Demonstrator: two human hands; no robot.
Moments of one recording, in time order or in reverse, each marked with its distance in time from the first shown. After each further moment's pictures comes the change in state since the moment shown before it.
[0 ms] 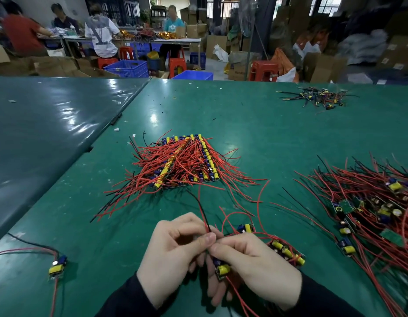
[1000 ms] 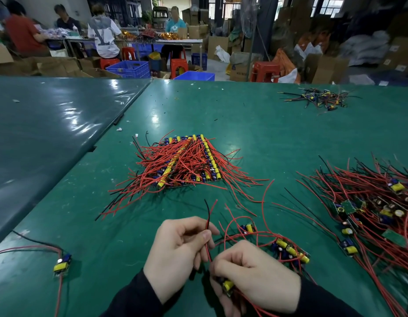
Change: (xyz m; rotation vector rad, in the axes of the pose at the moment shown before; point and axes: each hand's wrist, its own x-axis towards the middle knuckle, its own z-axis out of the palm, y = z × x) left_hand 0.002 -0.006 0.003 0.021 0.076 -0.113; right_hand 0.000 0.004 0.002 -0.330 0.004 0.024
